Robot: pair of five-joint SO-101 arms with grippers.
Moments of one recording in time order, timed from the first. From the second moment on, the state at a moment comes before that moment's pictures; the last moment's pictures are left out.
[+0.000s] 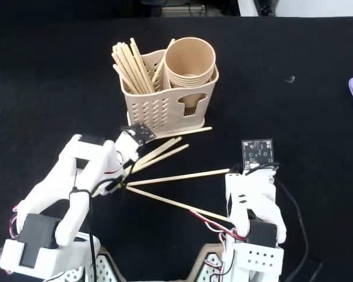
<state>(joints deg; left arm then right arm) 5.6 -11.6 49.6 62.4 -38.9 10.5 -103.2 96.6 58.9 10.5</state>
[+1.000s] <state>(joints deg) 19.0 -34.2 36.8 81.8 -32.0 10.5 -103.2 96.6 58.9 10.5</state>
